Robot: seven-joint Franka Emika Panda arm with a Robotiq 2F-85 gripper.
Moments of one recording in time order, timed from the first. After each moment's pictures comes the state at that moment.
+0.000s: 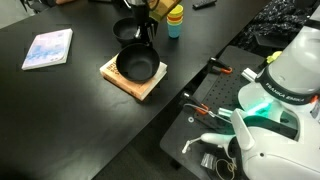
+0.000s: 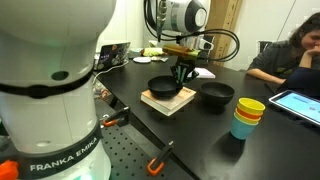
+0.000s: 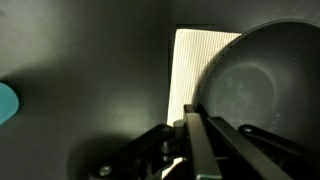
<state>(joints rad) 0.07 0.12 0.06 -2.54 -0.02 2.63 -0.01</state>
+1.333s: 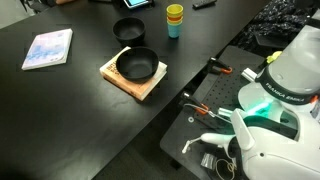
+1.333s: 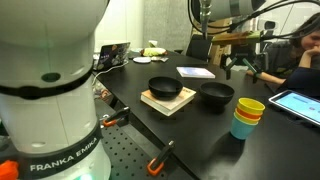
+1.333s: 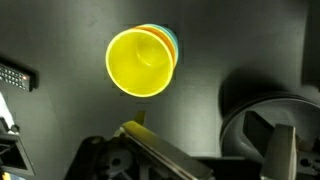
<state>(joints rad) -0.03 0.15 -0.16 -2.28 -0.38 2.53 0.23</state>
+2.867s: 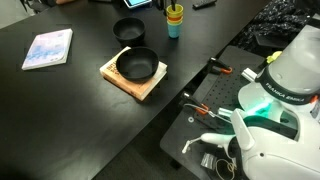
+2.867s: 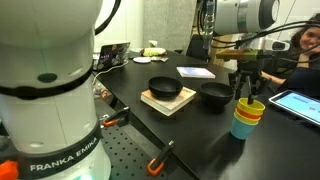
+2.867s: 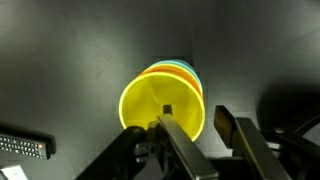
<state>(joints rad) -0.06 0.28 -0.19 -2.22 -0.30 2.47 0.36</state>
